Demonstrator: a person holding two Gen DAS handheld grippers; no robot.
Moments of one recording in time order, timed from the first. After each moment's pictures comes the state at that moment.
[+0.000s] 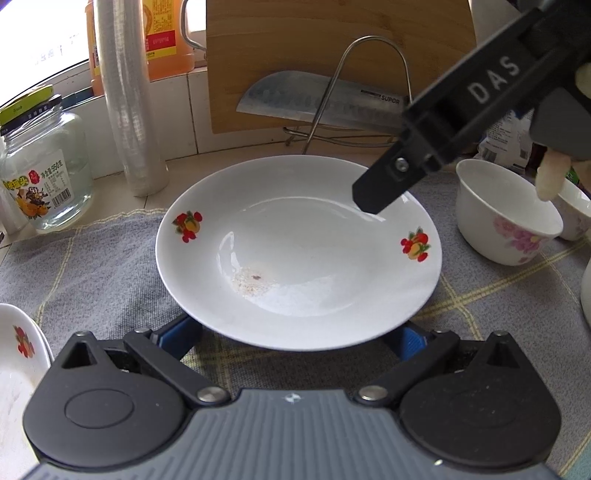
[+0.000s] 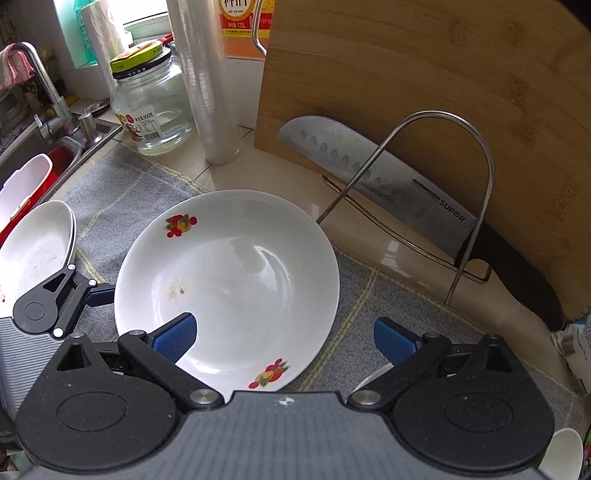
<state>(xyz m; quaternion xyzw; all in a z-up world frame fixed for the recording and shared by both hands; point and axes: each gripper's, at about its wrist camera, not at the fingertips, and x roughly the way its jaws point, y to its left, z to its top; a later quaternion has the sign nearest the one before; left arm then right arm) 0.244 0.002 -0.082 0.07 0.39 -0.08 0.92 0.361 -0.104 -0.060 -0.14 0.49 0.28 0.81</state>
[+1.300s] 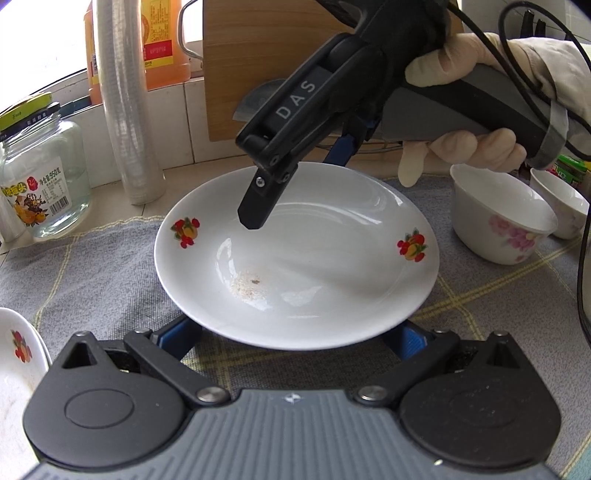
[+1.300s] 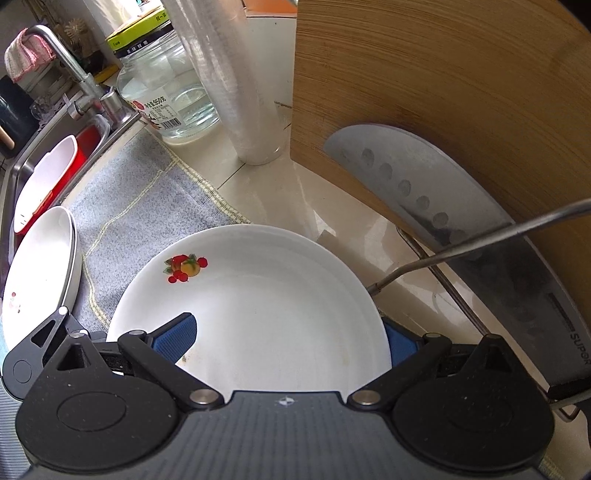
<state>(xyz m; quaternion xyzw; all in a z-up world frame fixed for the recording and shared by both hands) 0.236 0.001 -0.082 0.07 0.37 -0.09 0.92 0.443 -0.051 -0.102 -0.14 0.54 0.39 0.73</state>
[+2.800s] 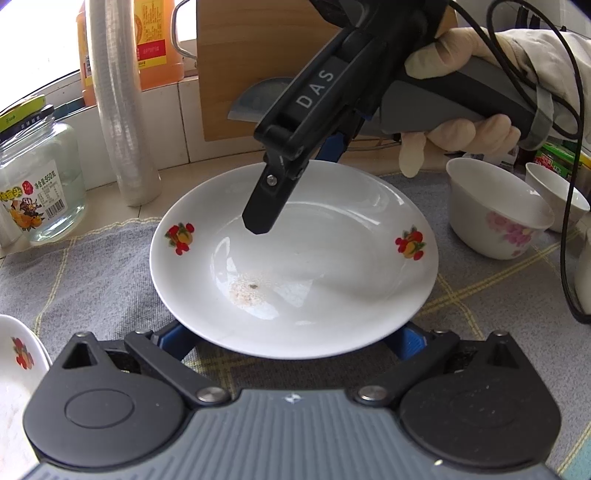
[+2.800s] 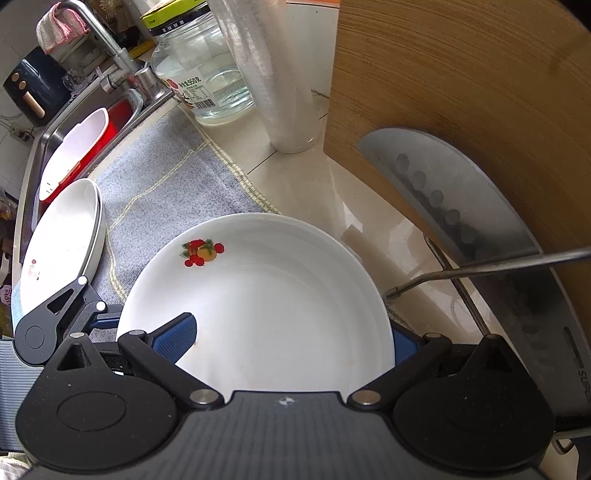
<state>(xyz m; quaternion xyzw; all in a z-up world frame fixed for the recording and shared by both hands) 0.237 -0.001 -0.080 0.08 0.37 -0.10 0.92 0.447 -0.051 -0.099 -0.16 0.55 0.44 0.69</state>
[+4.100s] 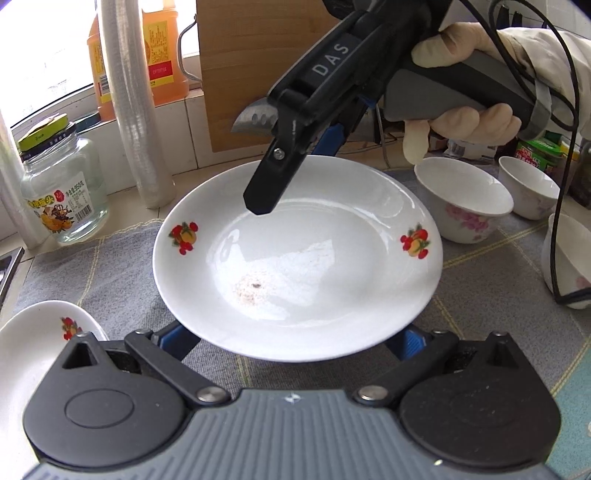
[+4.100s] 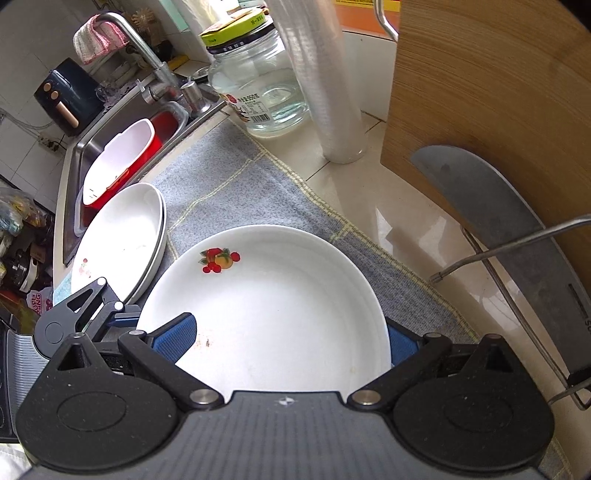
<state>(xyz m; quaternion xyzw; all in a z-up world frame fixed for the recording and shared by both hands) 0.201 0.006 -0.048 0.09 0.38 -0.09 0.92 0.412 -0.057 -0.065 -0.13 0.54 0.48 0.68</state>
